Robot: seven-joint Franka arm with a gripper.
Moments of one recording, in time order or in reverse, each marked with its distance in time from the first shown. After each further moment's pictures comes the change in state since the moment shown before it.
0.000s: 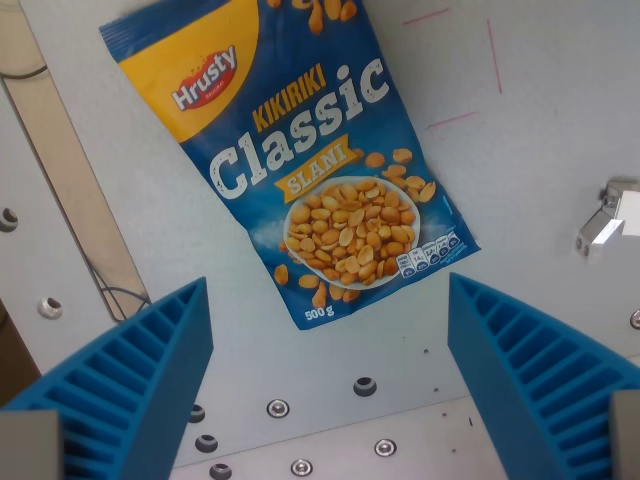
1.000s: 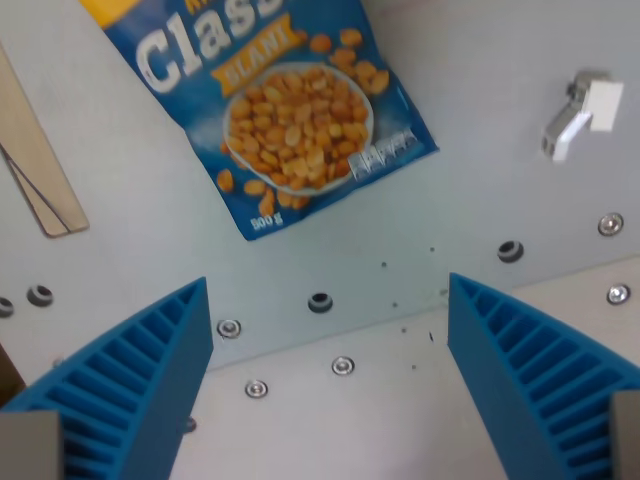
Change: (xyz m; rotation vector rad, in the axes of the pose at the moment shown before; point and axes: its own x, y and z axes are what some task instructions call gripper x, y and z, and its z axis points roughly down) arm -0.057 0.025 0.009 -0.030 -0.069 0.007
